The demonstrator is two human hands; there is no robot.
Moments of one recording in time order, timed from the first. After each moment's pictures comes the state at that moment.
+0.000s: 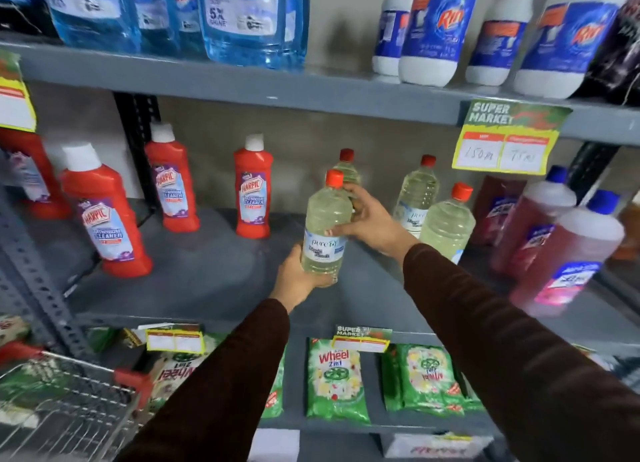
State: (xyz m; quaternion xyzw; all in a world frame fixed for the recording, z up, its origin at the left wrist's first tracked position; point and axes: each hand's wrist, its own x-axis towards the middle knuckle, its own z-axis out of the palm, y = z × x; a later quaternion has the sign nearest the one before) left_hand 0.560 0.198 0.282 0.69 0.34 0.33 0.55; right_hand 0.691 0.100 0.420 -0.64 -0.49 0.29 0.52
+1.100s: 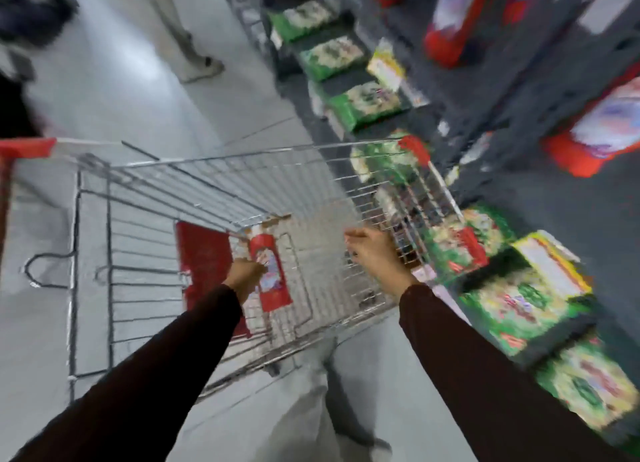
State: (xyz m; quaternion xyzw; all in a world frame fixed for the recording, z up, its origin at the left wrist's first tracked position) left_hand -0.051 0.055 0.147 0.11 0.82 0.31 0.47; right_hand 0.172 0.179 0.184 -0.59 -0.51 0.61 0.16
